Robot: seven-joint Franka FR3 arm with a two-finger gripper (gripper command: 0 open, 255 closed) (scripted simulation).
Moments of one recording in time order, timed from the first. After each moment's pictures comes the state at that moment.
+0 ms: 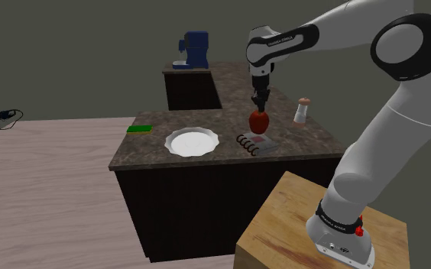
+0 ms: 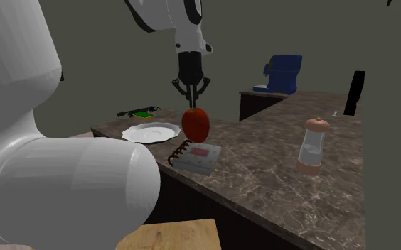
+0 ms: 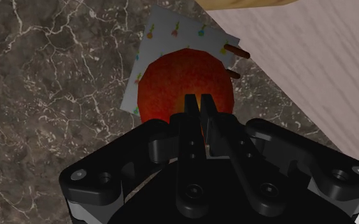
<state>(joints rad) -0.07 -0.18 -0.29 -2.09 -0.14 1.76 -0.25</state>
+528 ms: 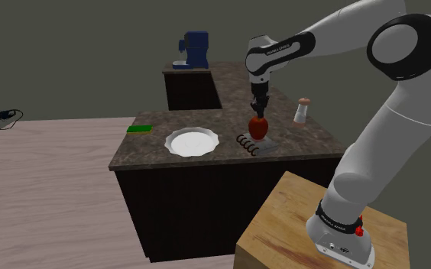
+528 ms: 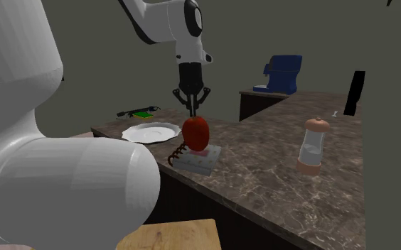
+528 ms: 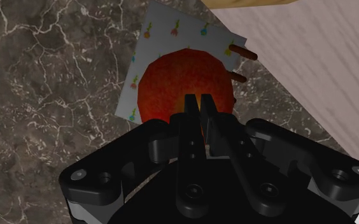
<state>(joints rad) -0.07 -0.17 -0.30 -2.15 -0.14 1.85 -0.24</state>
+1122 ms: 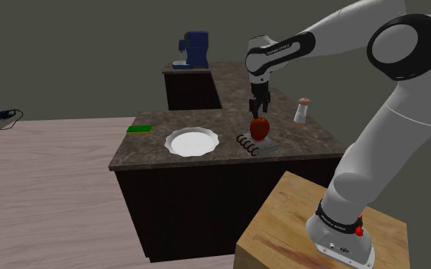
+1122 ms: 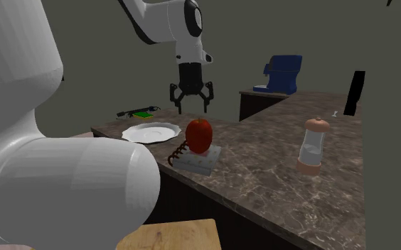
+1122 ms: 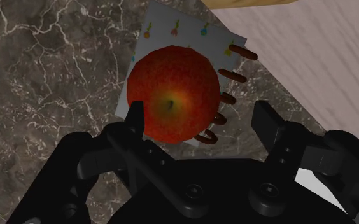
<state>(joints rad) -0.07 -0.17 -0.30 -2.15 -0.14 1.85 -0.24</state>
